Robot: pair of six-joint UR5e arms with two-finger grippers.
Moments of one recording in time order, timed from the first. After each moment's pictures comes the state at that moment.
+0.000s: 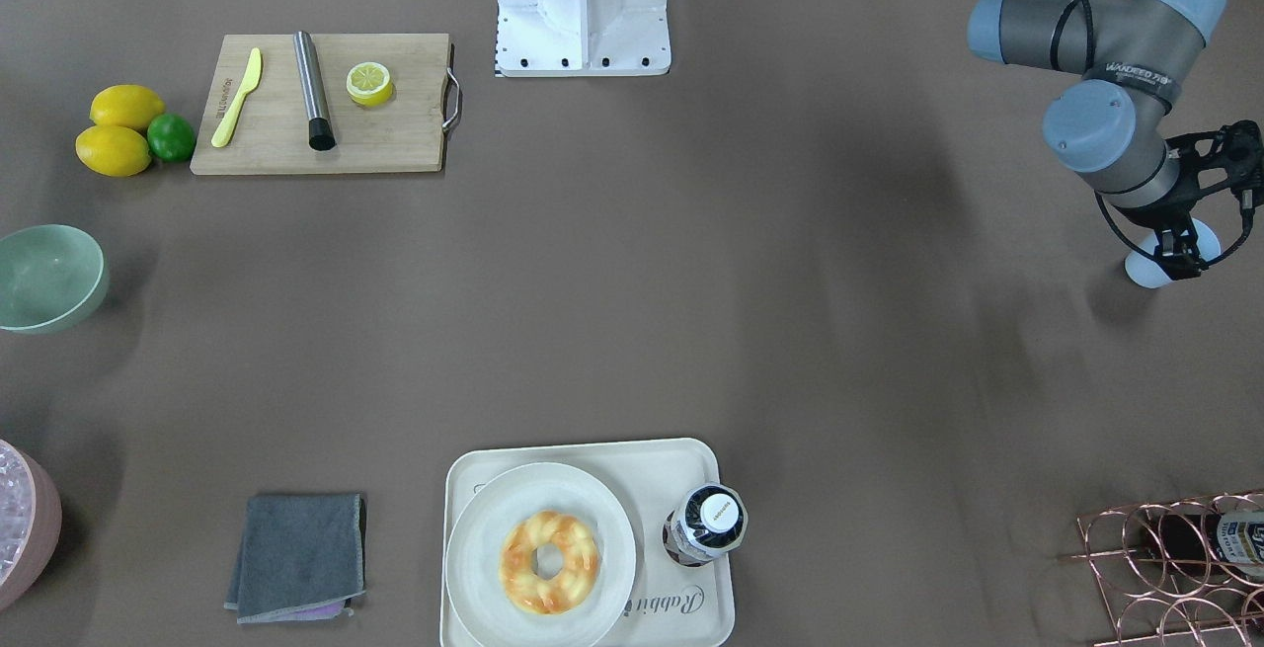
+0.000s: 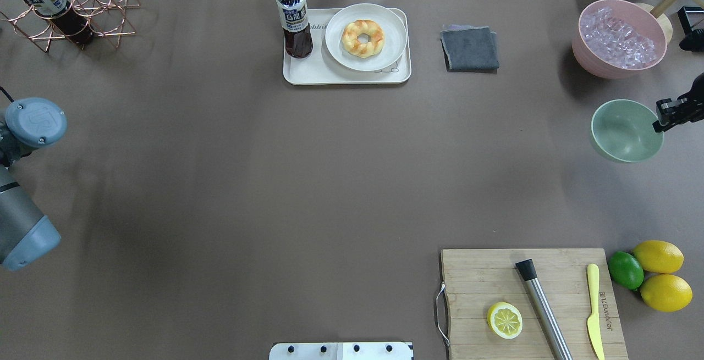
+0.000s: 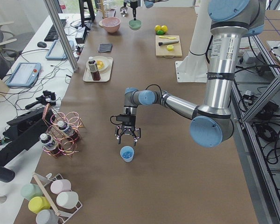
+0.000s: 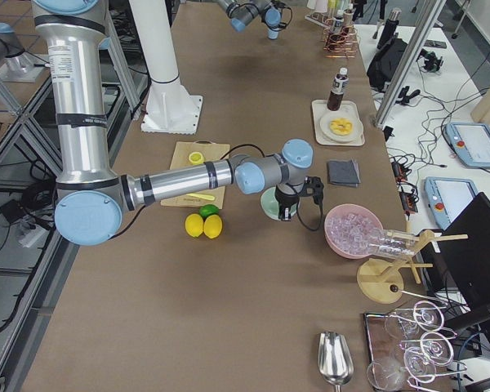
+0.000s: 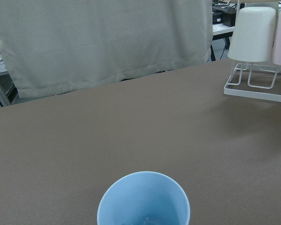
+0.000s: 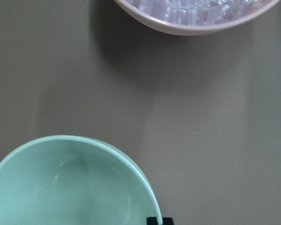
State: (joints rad) left arm -0.80 -1.67 -1.71 -1.23 -1.38 -2.14; right arm 1.21 -1.52 1.72 -1.46 2.29 0.41
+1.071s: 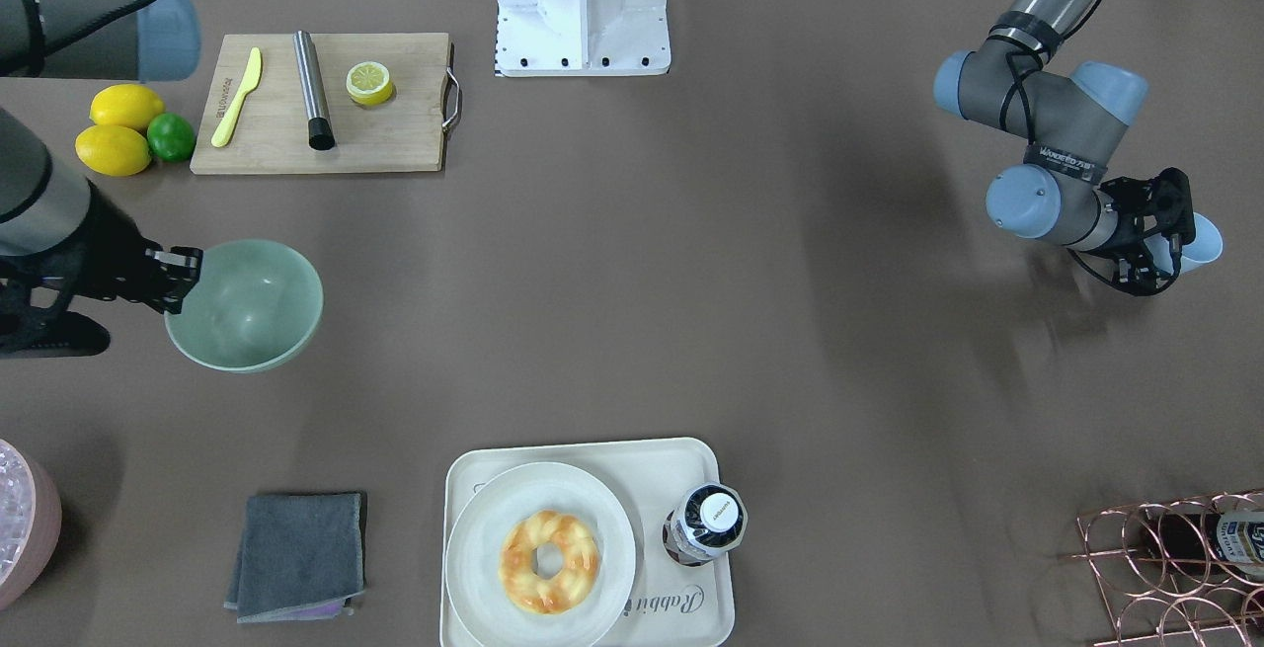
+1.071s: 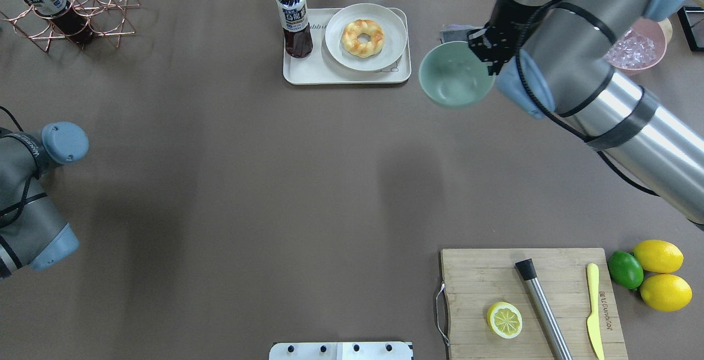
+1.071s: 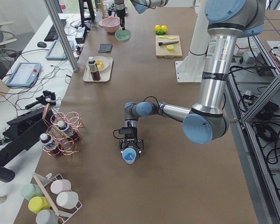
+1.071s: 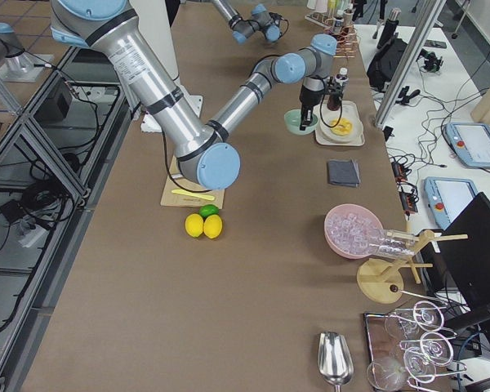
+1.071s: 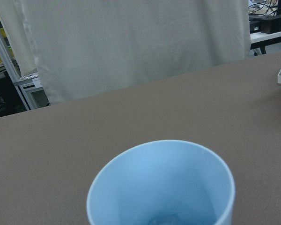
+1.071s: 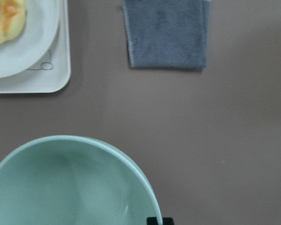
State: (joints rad) left arm -0.74 -1.73 -1.47 -1.23 -1.38 -2.22; right arm 0.97 -0.88 1.69 -1.97 2.16 0.72
